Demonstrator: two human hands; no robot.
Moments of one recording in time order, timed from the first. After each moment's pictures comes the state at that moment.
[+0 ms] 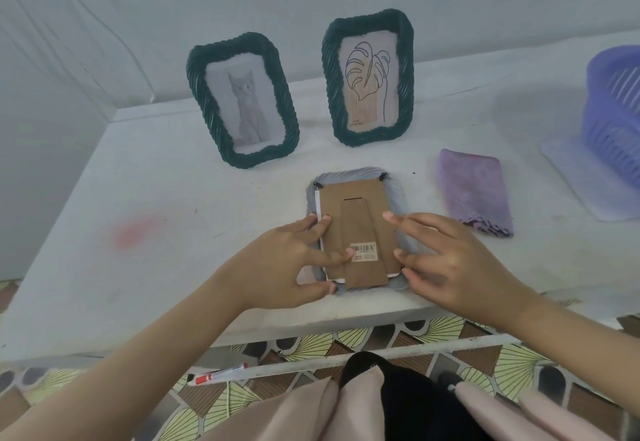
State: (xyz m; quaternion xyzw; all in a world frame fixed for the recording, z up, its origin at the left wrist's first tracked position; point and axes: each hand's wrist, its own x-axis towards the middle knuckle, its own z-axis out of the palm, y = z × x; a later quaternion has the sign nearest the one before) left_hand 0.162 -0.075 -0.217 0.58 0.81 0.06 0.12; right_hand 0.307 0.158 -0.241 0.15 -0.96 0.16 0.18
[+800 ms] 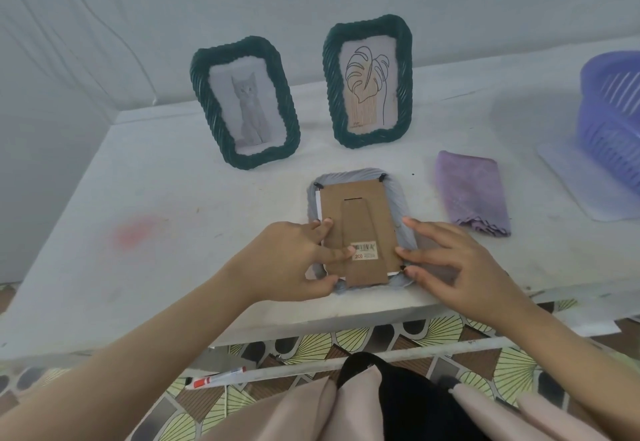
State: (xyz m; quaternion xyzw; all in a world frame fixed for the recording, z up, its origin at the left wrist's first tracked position) left_hand 0.162 -0.067 -0.213 0.62 0.78 0.03 0.04; right_hand 0.319 0.157 -0.251 -0.01 -0.93 0.33 0.14
